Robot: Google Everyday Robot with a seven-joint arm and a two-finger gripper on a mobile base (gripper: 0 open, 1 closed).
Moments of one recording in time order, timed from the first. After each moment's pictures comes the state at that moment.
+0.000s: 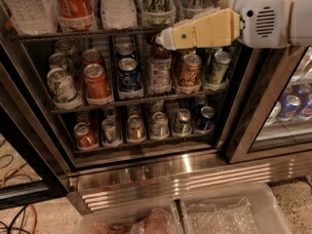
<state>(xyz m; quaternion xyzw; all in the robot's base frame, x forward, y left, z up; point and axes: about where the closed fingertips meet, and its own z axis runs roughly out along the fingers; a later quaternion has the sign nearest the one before) 0.501 -0.066 1.071 -0.35 0.73 0.25 0.53</state>
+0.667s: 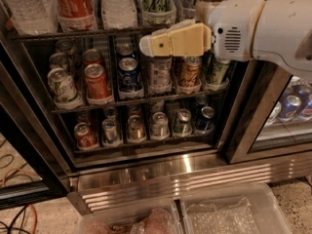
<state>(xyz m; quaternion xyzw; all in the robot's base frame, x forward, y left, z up) 0.514 -0.028 1.061 -0.36 0.68 0.28 0.57</state>
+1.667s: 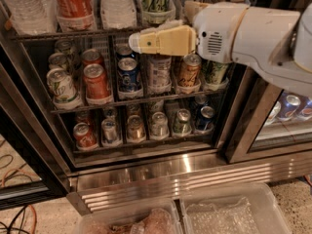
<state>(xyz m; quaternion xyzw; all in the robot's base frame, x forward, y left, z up) 0.533 -0.013 1.058 -0.35 0.65 0.30 0.61</state>
